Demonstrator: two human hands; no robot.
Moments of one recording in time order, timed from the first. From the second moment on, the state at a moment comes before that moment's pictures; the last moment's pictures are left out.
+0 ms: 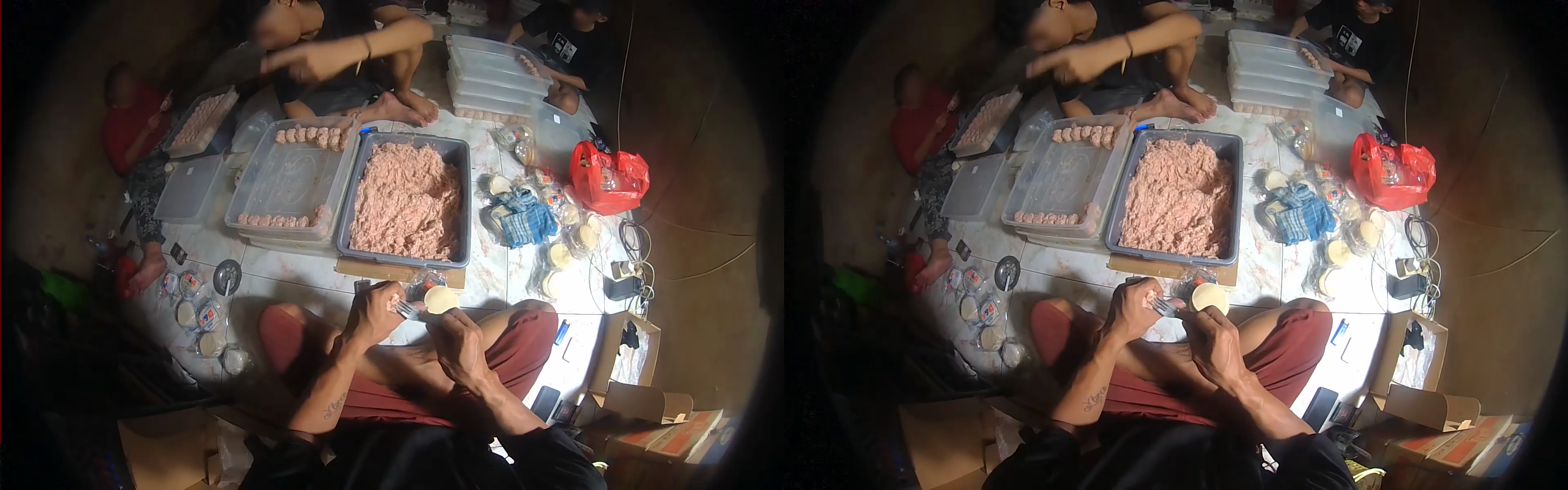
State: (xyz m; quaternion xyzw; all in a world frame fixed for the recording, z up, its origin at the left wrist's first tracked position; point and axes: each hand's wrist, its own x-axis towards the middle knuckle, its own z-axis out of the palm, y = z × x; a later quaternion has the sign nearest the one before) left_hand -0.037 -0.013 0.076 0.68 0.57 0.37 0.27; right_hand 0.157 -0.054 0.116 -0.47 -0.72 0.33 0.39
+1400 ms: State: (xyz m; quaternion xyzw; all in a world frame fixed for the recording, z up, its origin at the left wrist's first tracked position) left_hand -0.057 -0.008 -0.018 0.62 0.55 0.34 0.45; right_hand 0.209 0.066 0.047 -0.57 -0.79 0.14 0.18
